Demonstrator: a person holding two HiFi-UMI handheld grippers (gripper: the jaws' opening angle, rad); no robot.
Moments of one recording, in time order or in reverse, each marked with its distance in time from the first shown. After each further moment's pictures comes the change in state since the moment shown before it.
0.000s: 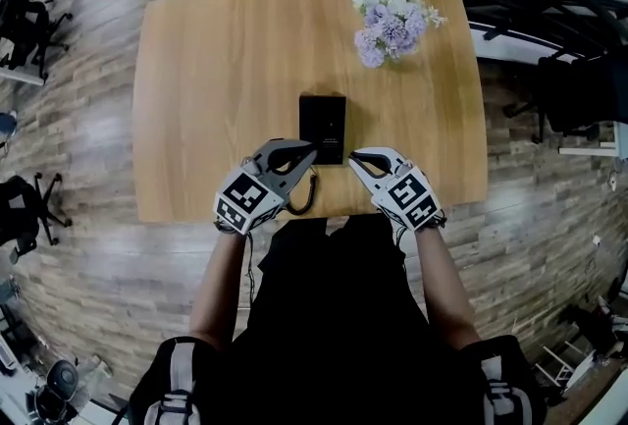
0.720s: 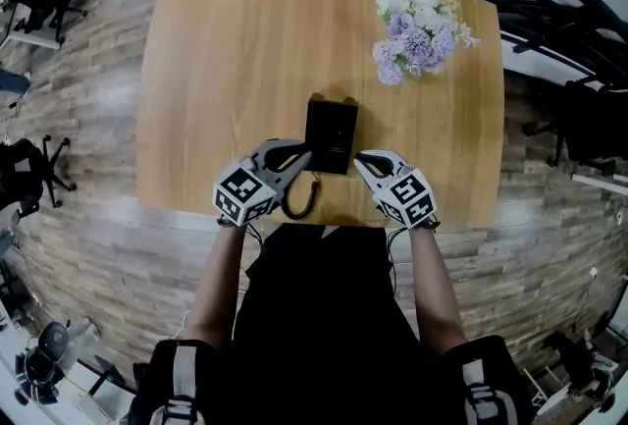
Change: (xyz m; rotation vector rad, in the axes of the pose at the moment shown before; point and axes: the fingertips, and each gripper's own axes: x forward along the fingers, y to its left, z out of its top) left arm 0.025 0.046 -0.047 -0.184 0.029 0.077; right arm 0.050 -0.046 -0.051 0.130 0.009 0.096
